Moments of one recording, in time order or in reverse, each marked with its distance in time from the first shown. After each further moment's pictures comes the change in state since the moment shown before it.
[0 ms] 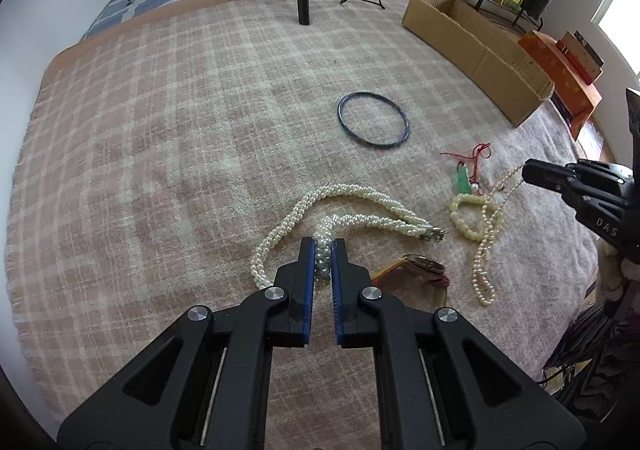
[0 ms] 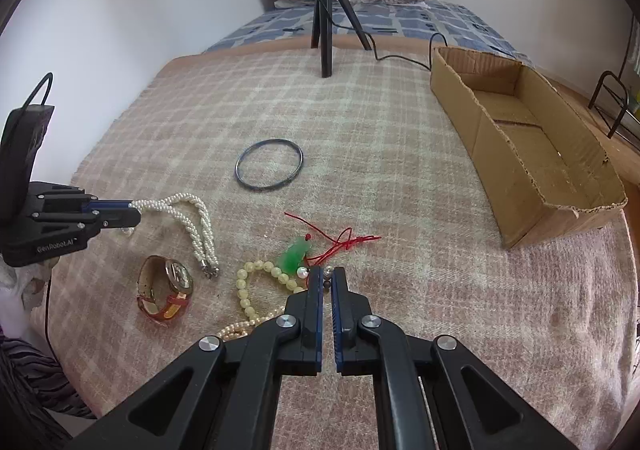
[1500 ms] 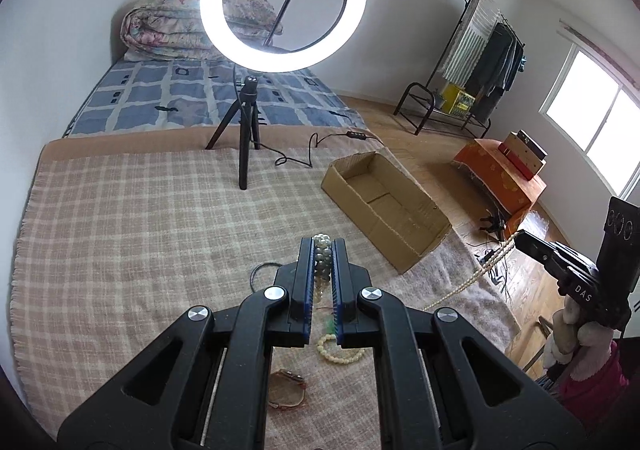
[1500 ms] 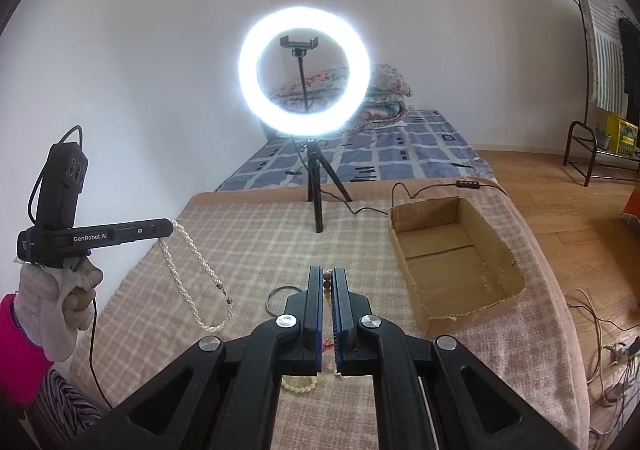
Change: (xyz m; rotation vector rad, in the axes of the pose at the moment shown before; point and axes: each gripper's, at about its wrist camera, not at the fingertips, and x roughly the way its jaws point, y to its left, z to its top) left arm -0.146 -0.048 0.069 -0.072 -0.384 -0.193; right arm -0.182 -0.028 0.030 0.057 -0.418 -0.003
